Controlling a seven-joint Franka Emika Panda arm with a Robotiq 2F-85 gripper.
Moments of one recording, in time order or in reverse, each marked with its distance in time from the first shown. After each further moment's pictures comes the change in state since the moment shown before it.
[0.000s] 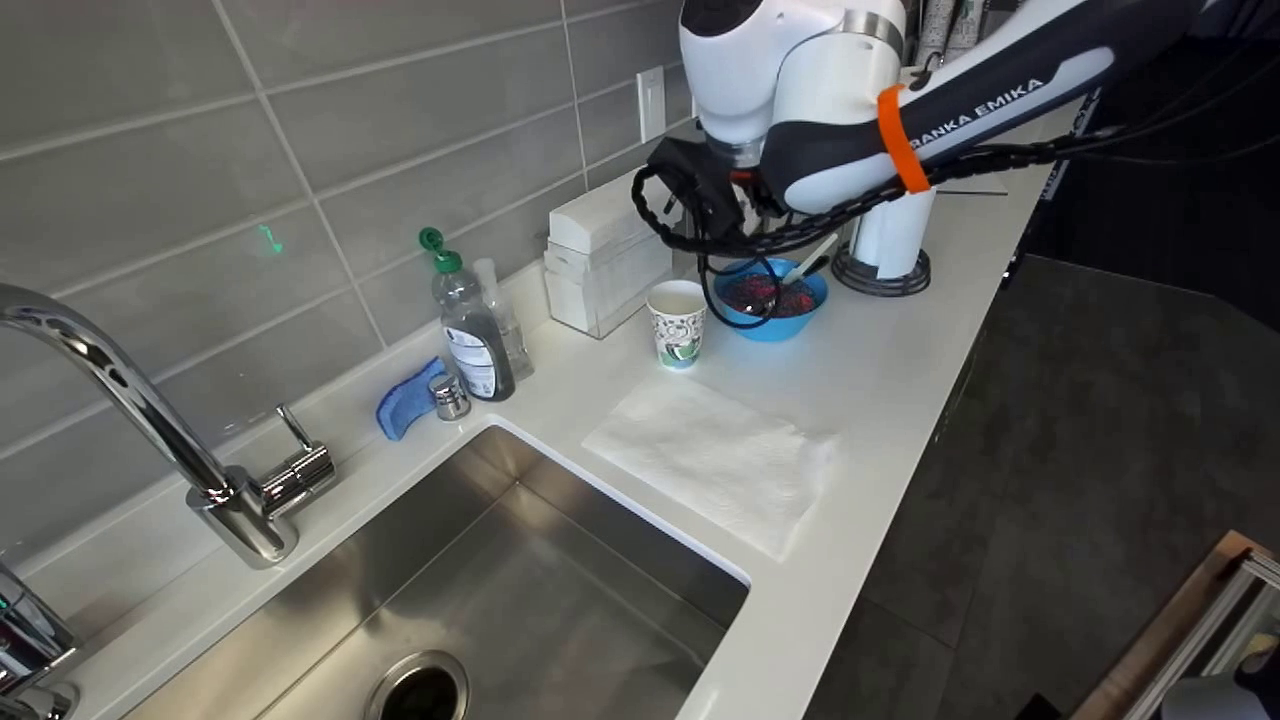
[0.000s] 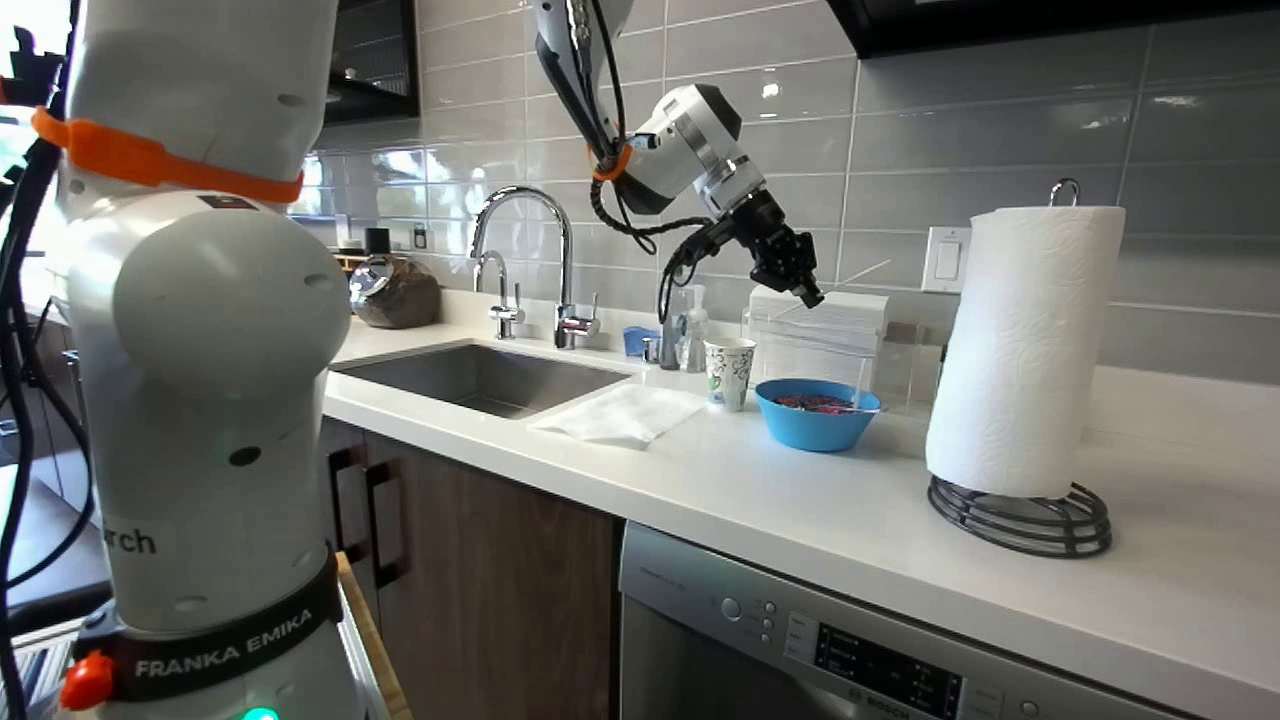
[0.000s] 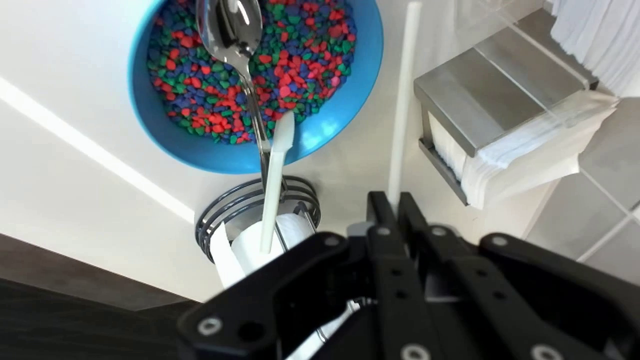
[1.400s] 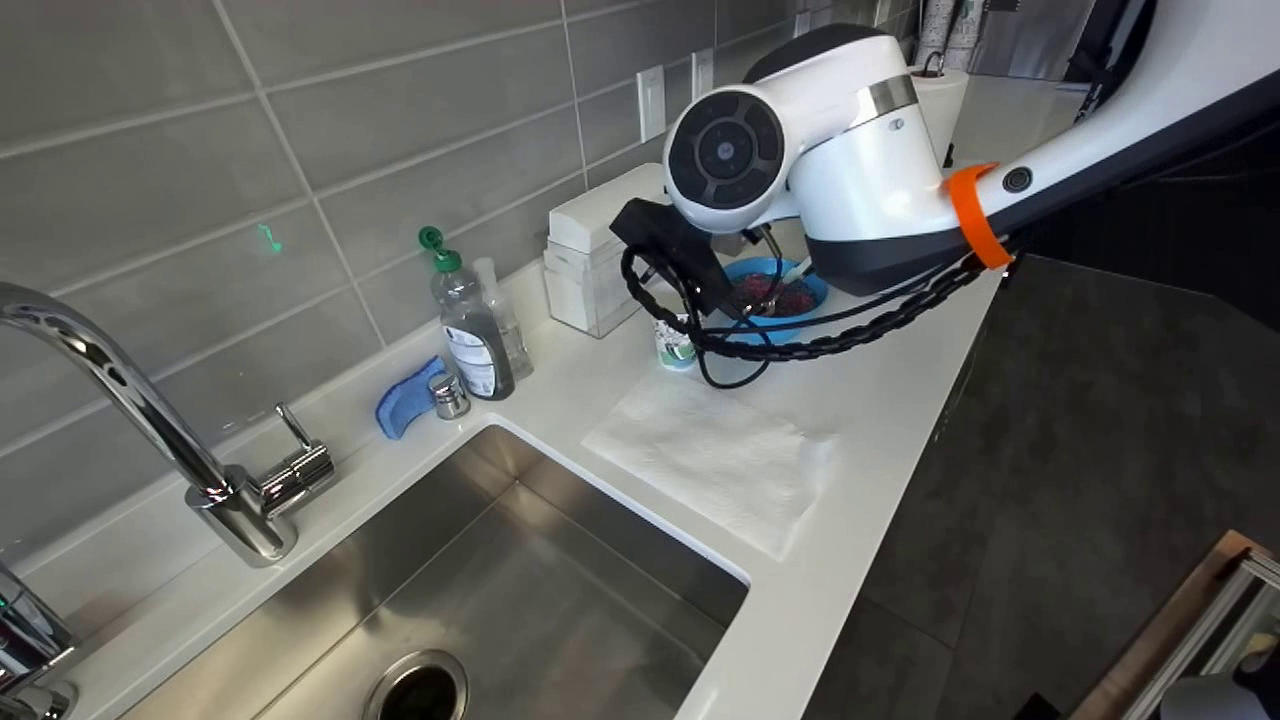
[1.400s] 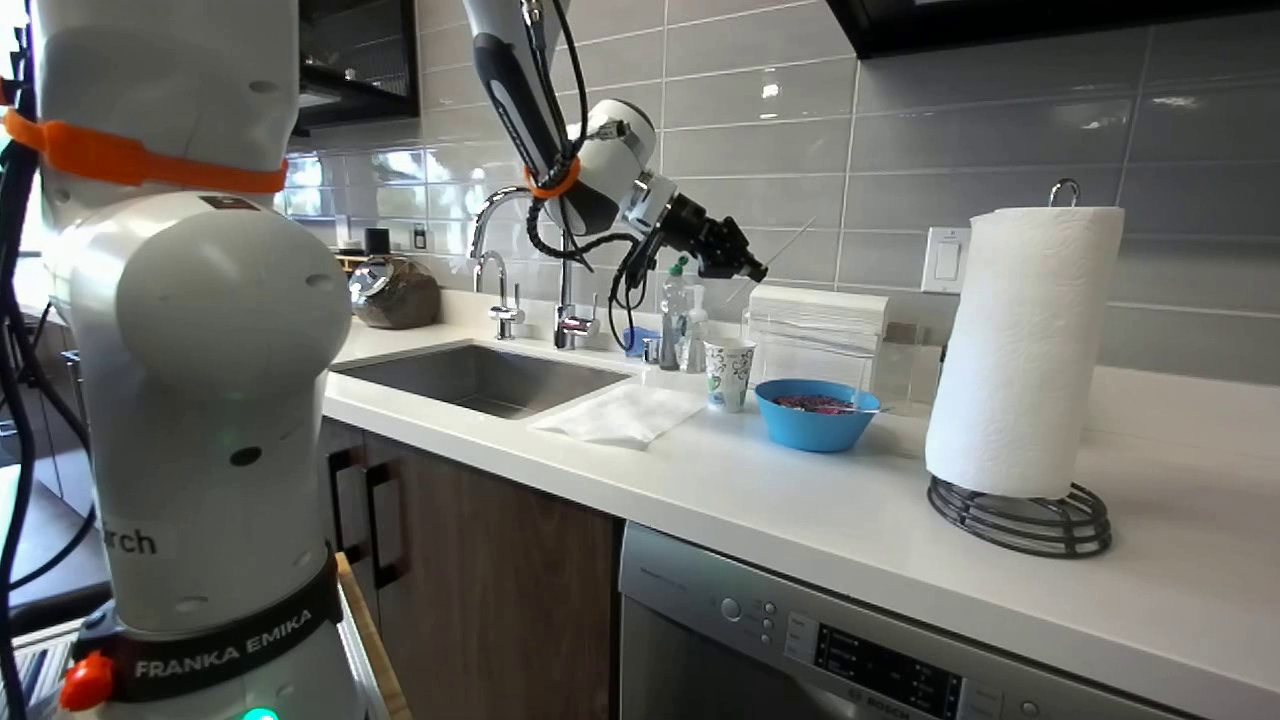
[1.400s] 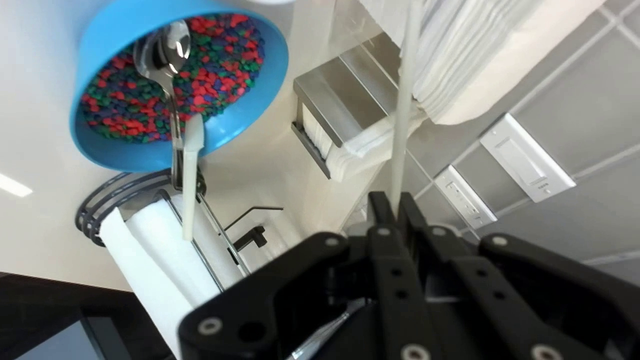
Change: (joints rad) arm 0.008 -0.113 0.182 -0.192 -0.531 0.002 0.368
